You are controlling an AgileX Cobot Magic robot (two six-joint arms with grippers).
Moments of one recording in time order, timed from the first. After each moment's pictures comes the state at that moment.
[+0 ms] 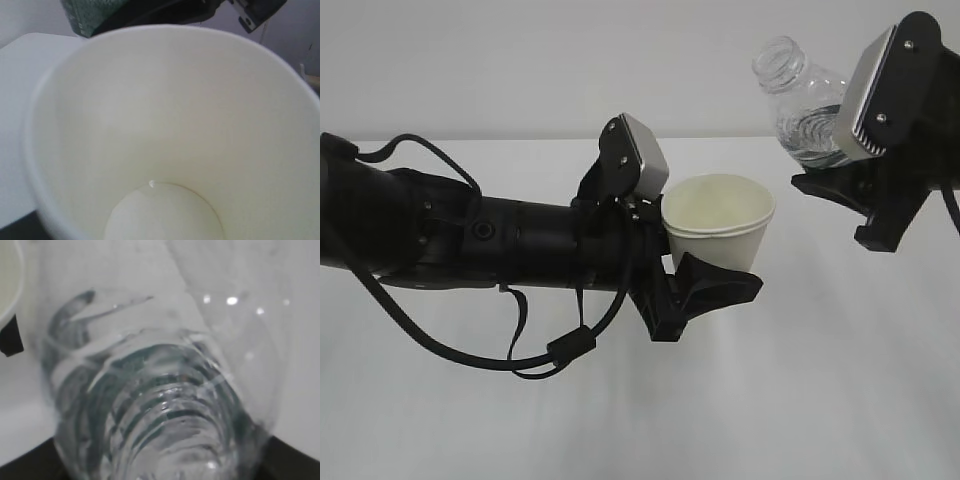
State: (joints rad) left arm -0.64 1.92 -0.99 1.07 -0.82 -0.70; right arm 0.19 1.35 -0.80 -1.85 -0.28 0.85
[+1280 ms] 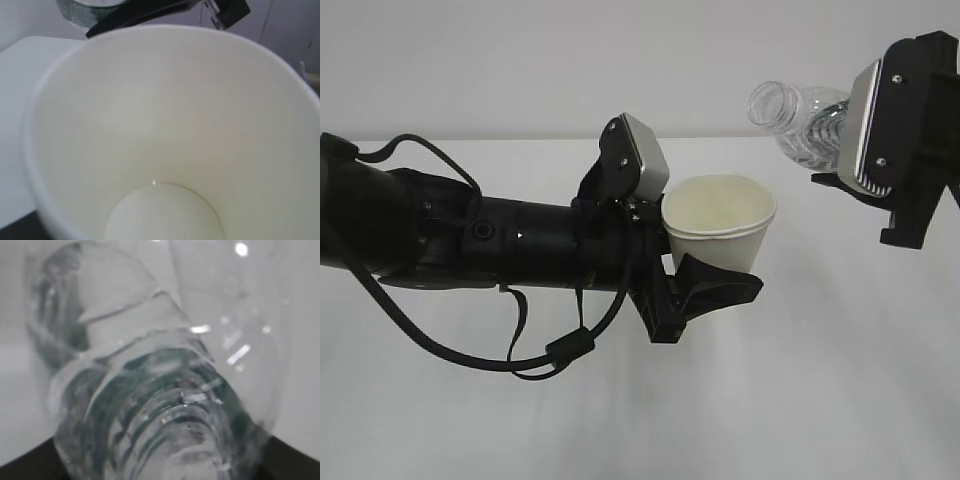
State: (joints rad) left arm -0.64 1.92 -0.99 1.07 -0.83 -0.68; right arm 0.19 1.35 -0.80 -1.85 -0.21 0.55
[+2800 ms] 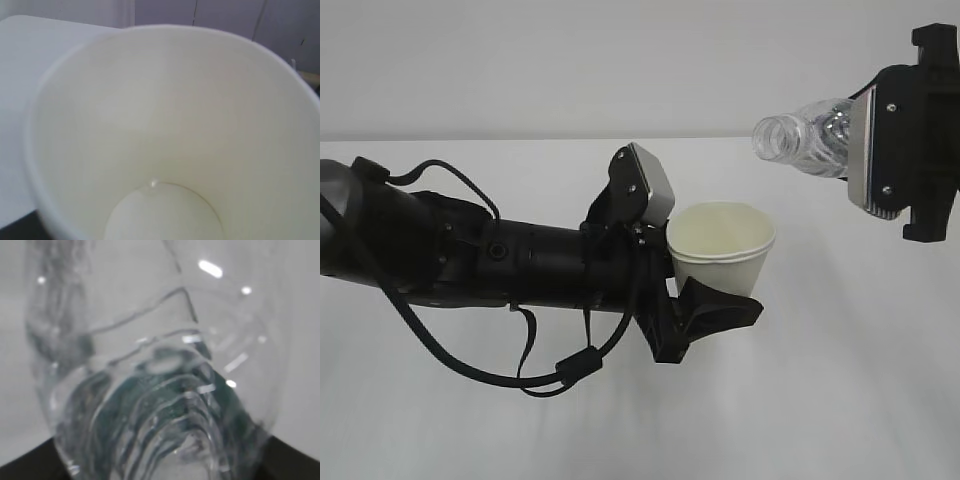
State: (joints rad) left arm -0.64 1.98 -0.99 1.06 -0.85 -0.68; right arm 0.19 1.35 -0.80 -1.85 -0.13 0.33
